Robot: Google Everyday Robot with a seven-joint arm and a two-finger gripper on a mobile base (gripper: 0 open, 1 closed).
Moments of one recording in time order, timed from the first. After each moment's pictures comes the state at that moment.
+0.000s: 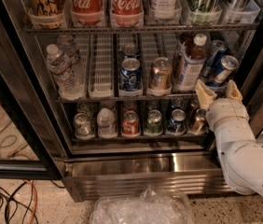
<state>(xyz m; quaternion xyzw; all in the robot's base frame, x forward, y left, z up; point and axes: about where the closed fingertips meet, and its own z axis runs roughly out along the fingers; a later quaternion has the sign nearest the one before) 0.593 -0.264 0.846 0.02 0.69 -0.04 0.73</state>
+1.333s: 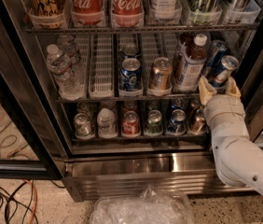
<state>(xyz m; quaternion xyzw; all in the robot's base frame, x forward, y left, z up) 0.608 -0.270 0.846 0.04 0.68 -0.06 0.73</state>
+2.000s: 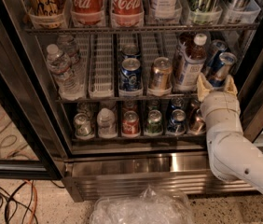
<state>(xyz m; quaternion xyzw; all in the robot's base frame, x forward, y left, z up) 0.620 -0.268 0.846 0.05 0.67 -0.07 0.74</state>
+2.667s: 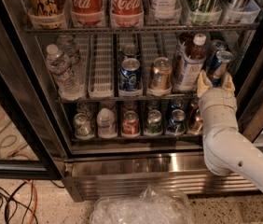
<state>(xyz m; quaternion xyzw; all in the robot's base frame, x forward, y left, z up) 0.634 -0.270 0.845 0.07 0.67 -0.08 0.74</state>
